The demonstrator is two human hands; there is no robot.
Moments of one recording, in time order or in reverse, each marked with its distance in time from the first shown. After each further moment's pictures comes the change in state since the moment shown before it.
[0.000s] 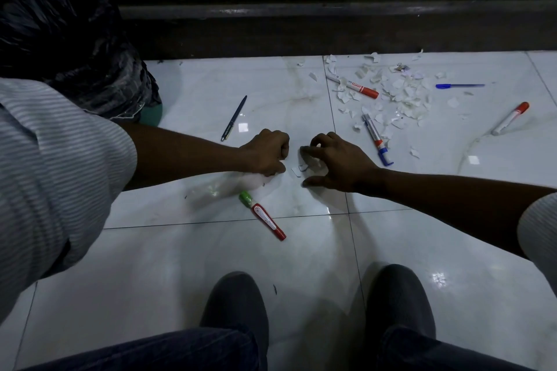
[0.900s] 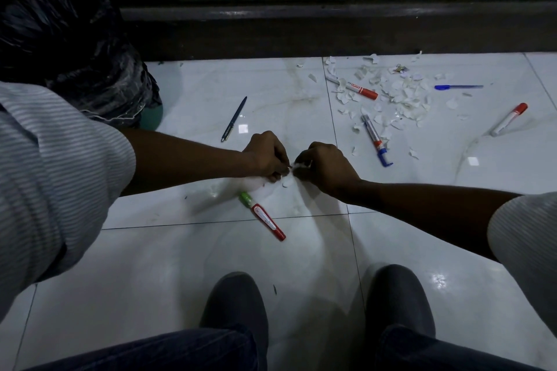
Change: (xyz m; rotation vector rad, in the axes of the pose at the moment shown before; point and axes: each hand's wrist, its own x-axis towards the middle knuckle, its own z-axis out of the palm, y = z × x) left_hand -0.013 0.009 0.005 -0.372 0.031 -0.203; right_hand 0.005 -0.033 0.010 0.329 0.155 0.164
